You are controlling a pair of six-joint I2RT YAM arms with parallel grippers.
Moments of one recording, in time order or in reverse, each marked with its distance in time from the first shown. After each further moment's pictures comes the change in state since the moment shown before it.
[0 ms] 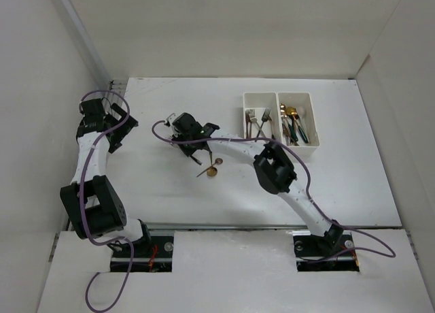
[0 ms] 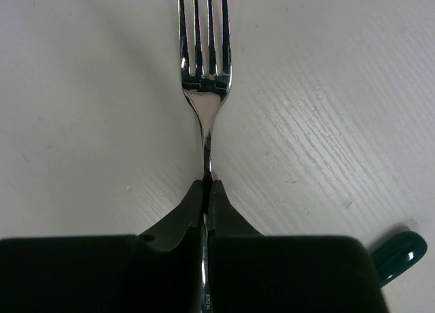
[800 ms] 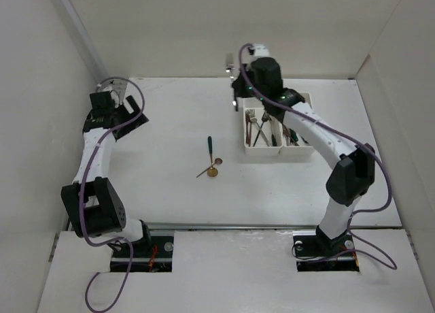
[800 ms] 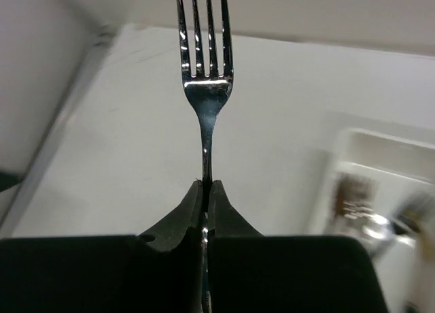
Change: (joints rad) left arm -0.054 -0.007 0.028 0.034 0.083 0.167; right arm -0.294 -0.689 -0.436 0.316 0.016 0.291
